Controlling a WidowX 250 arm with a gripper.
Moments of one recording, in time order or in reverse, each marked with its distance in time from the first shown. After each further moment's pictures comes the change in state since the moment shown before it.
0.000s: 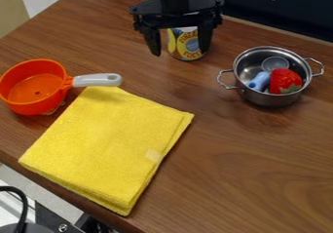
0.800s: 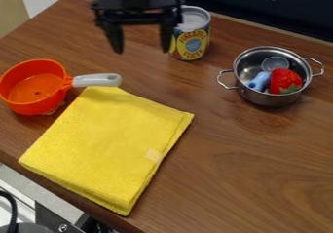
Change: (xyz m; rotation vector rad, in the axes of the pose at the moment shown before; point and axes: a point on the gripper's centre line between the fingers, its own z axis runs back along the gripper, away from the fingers) arm 0.003 0.058 0.014 0.067 0.018 0.060
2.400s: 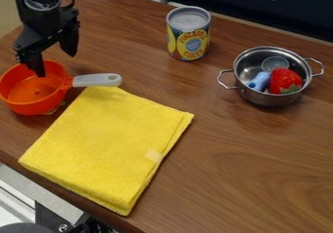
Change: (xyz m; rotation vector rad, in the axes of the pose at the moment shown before) arm 0.033 0.122 -0.059 0.220 -0.138 0.849
